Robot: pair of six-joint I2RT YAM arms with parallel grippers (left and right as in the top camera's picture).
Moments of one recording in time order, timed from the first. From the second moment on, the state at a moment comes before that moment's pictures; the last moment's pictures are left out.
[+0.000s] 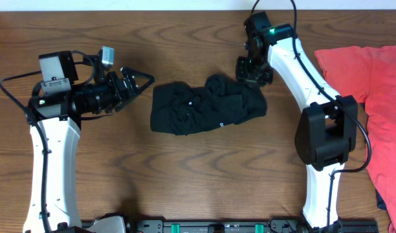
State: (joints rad) left arm 0.19 1.37 1.22 -0.83 0.97 -0.36; right arm 0.30 2.21 1.92 -1.17 -0.16 0.43
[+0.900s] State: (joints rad) left arm 0.20 1.37 1.22 -0.83 0.97 -0.36; right arm 0.48 2.21 1.80 -1.12 -0.15 0.42
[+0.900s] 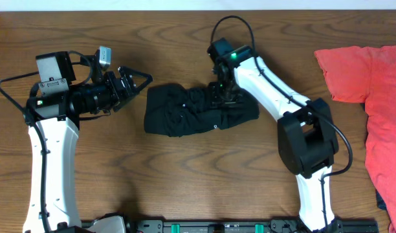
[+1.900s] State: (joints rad) left arm 0.20 1.37 1.22 -0.83 0.97 -0.36; right arm 0.39 2.25 1.77 -1.04 -0.11 0.42
